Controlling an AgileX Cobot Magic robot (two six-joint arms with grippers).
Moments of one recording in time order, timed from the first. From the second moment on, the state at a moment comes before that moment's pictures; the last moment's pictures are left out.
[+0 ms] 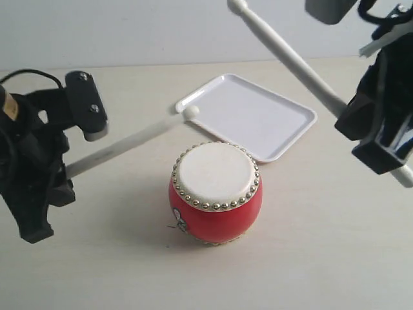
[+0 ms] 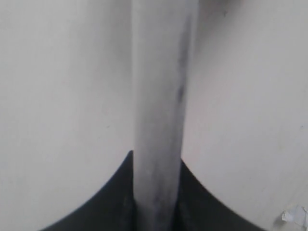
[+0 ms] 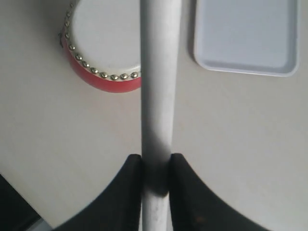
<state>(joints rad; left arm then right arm) -0.62 1.41 -0.92 0.03 0.96 0.59 0.75 1.14 -1.13 -0.10 1.22 -0.14</state>
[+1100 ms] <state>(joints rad) -0.72 1.20 -0.94 0.16 1.10 0.49 0.75 1.43 -0.83 -0.11 1.23 -0.11</state>
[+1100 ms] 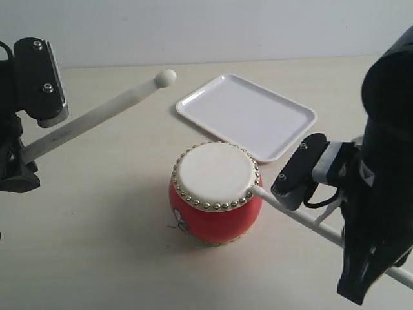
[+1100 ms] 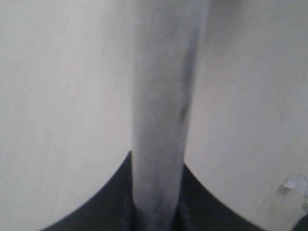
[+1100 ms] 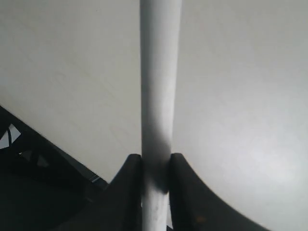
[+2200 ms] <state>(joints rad) -0.72 1.30 -0.93 0.13 0.98 0.53 0.75 1.31 -1.06 -0.11 1.22 -0.08</state>
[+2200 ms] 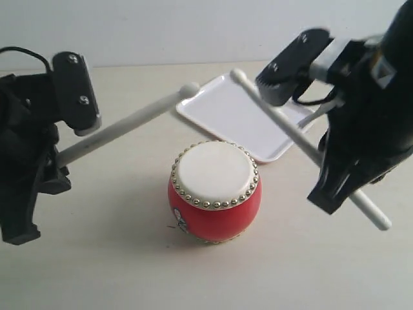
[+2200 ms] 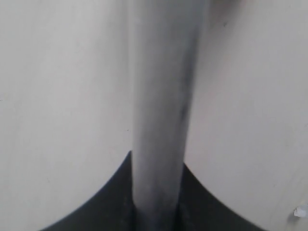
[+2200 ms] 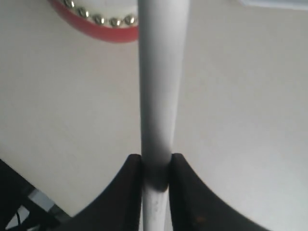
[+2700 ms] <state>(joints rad) -0.72 1.80 -1.06 0.18 1.15 0.48 0.75 1.14 -1.08 -0.17 1.22 -0.08</state>
